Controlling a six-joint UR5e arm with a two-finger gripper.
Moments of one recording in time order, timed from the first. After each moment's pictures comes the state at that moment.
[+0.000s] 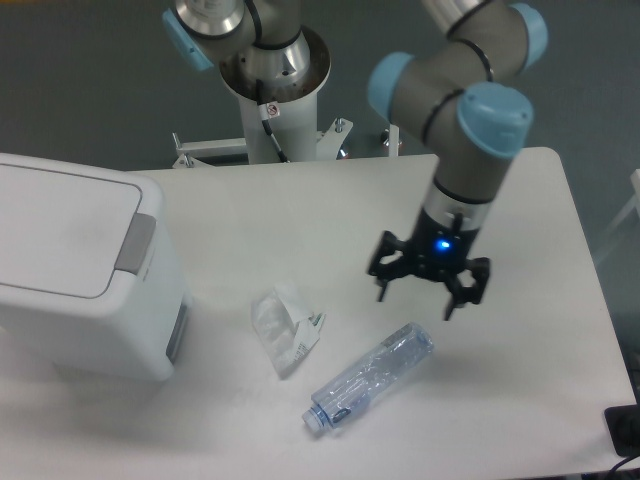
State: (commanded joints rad) arm 2.54 -1.82 -1.61 -1.02 1.06 0.65
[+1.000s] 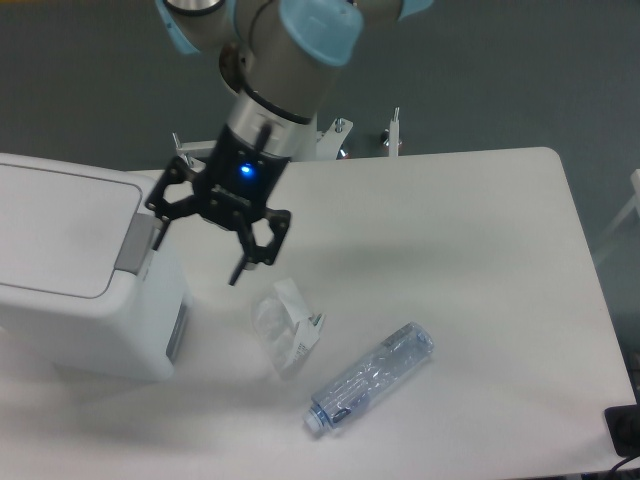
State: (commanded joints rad) arm 2.32 -1.65 -1.70 -1.00 0.90 0.45
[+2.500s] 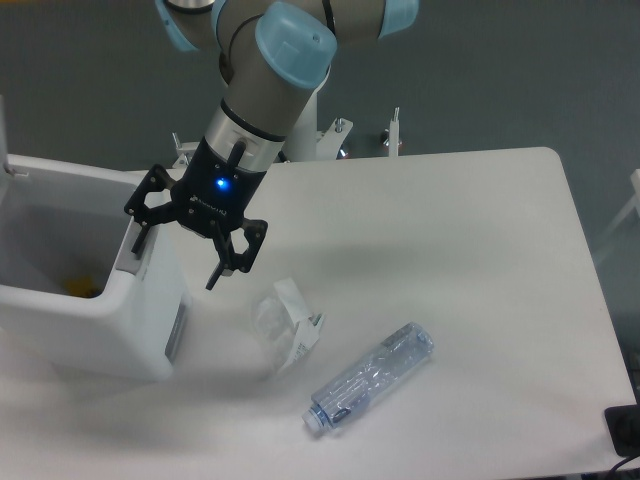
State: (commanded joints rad) arm 2.31 -1.68 -1.67 -1.00 0.90 0.46
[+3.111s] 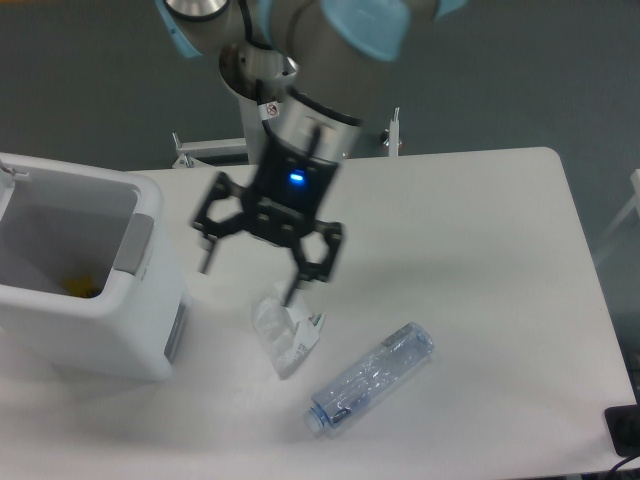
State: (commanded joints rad) arm 2.55 -1.82 -1.52 -0.98 0.90 0.60
